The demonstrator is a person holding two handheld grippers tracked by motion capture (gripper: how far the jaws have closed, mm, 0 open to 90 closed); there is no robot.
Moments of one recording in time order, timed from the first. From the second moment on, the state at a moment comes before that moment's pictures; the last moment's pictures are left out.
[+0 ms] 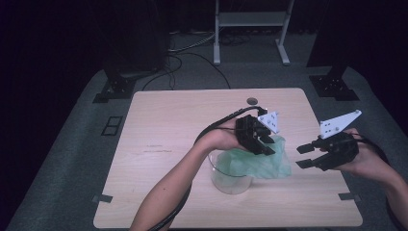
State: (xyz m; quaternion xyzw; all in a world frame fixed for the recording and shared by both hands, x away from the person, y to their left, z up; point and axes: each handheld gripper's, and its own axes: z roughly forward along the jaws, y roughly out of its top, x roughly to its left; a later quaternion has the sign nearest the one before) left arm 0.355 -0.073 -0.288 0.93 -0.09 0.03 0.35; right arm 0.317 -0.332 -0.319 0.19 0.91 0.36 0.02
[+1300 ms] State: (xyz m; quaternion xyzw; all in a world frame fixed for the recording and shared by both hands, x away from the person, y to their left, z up) left arm 0.356 -0.009 -0.273 0.91 -0.05 0.05 0.41; right arm 0.336 -0.264 -0.300 0.12 0.91 0.39 0.01
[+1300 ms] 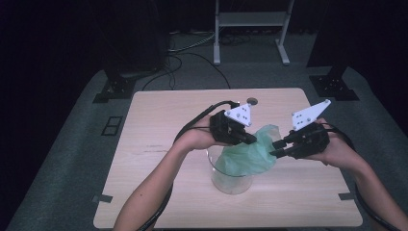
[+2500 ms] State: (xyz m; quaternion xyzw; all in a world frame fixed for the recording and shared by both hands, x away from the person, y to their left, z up) left arm 0.360 0.082 -0.267 0.90 0.03 0.07 0.43; right arm 0.331 -0.256 -0.278 0.12 0.93 0.35 0.05
